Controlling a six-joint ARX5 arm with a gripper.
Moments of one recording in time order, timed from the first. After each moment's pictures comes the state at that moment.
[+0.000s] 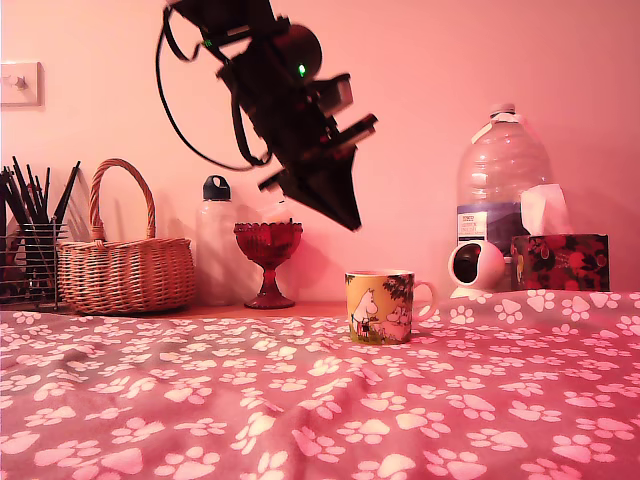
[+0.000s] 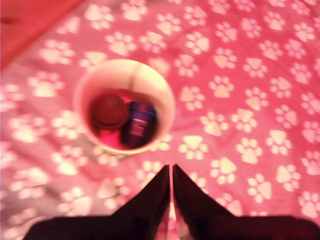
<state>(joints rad) -0.57 2.19 2.06 -0.85 0.32 0.11</state>
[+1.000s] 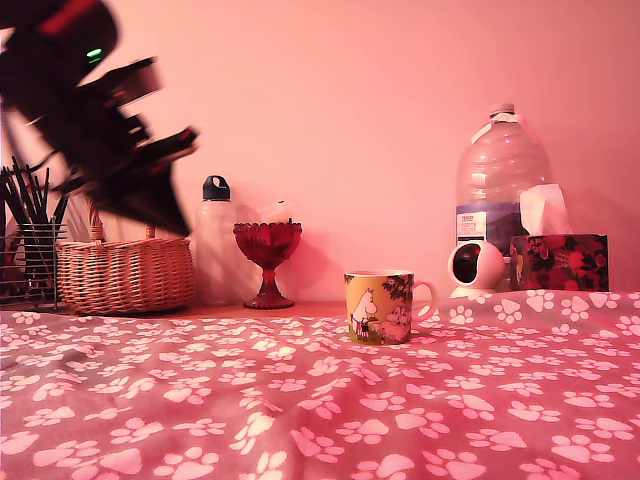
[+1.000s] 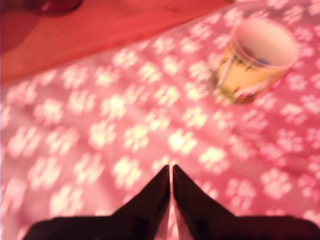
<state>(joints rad) -0.29 1.57 0.98 -0.11 0.27 0.01</state>
